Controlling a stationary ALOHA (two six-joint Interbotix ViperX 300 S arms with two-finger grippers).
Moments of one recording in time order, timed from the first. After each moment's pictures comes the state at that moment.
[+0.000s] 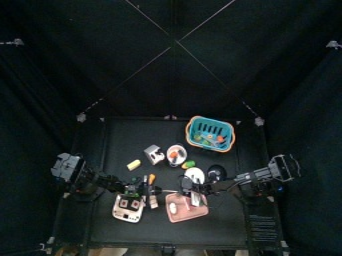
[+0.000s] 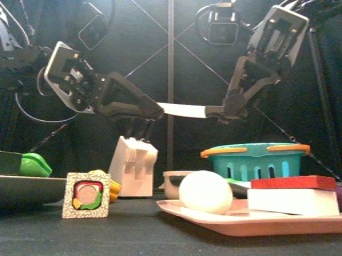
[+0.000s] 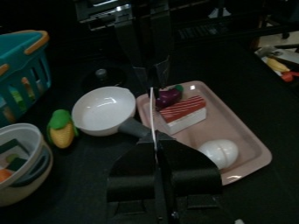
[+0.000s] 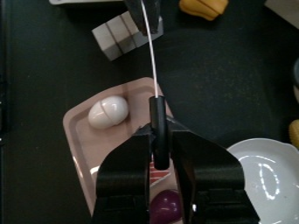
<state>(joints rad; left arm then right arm) -0.33 0.15 0.92 -0.42 -0.96 0.32 0.21 -0.16 0.71 -0.45 0.26 0.74</state>
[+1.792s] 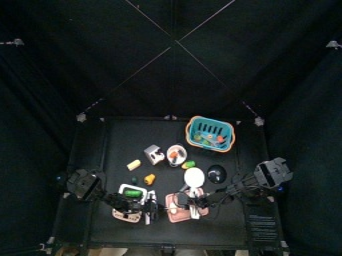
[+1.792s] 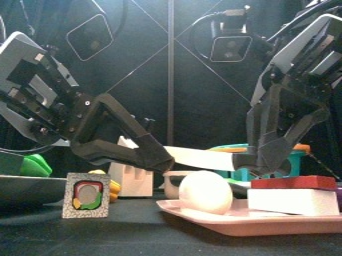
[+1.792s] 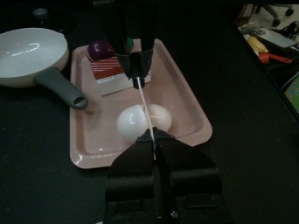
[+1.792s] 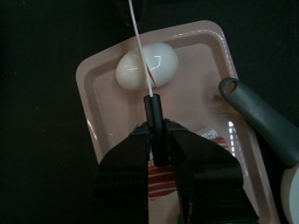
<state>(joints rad) -0.54 0.37 0.77 -0.66 -0.92 0.27 0.31 0.04 0.69 -0.41 0.26 0.74</state>
